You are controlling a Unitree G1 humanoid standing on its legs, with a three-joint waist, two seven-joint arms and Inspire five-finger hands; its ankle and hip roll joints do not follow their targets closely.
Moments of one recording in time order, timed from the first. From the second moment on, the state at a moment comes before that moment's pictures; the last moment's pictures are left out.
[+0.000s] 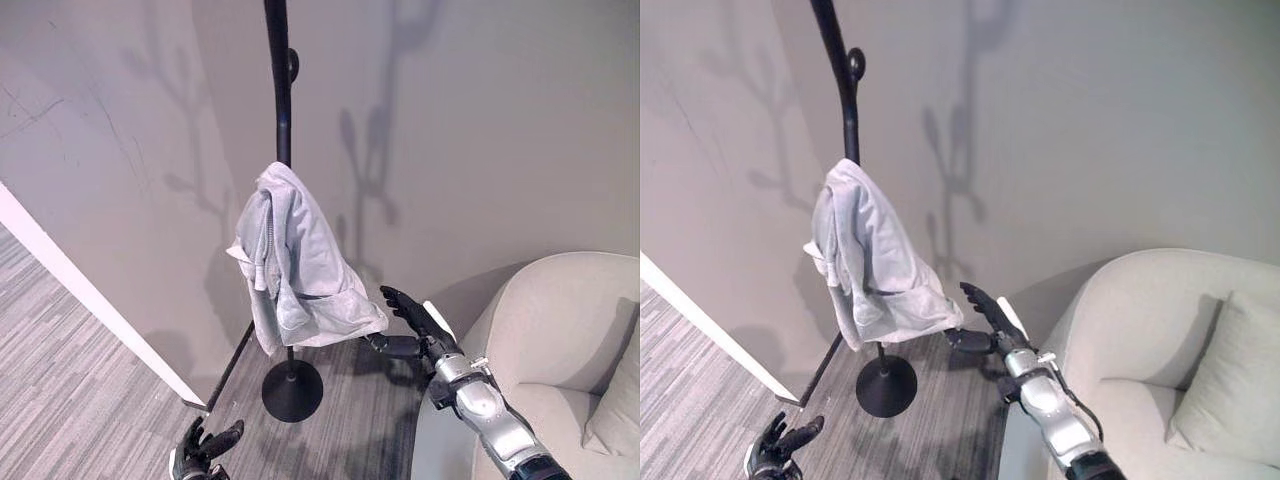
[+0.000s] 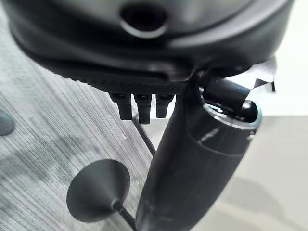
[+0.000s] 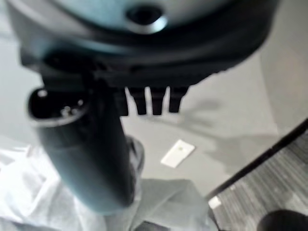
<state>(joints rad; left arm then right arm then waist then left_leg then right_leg) 0.18 0.14 0.06 0.86 -0.59 -0.21 0.20 -0.05 -0.51 0.34 0.31 0.13 -0.23 -0.03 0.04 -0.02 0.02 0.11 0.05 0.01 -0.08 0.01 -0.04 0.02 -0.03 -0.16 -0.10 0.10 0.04</state>
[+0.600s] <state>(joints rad) 0.17 0.14 0.20 1.27 -0.62 -0.19 0.01 0.13 -0.46 0.26 0.46 0.75 -0.16 0.31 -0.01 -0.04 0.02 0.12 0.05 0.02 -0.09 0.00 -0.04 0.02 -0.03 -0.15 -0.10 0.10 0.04</state>
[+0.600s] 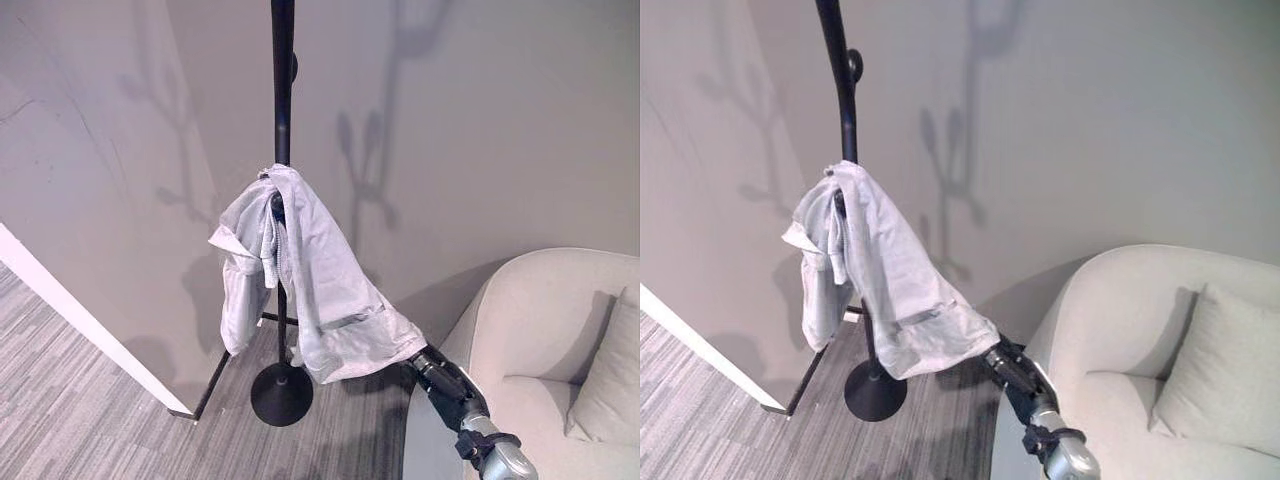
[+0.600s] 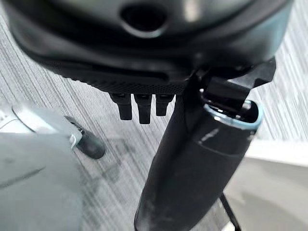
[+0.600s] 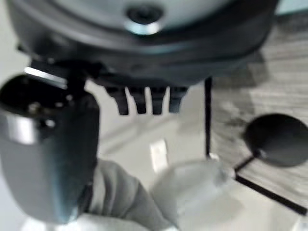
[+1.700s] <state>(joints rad) 0.16 0.15 0.04 1.24 -0.45 -0.19 0.05 0.05 -0.46 0.26 0.26 0.63 -0.19 0.21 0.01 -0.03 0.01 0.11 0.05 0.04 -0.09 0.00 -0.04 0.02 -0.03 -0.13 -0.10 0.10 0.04</state>
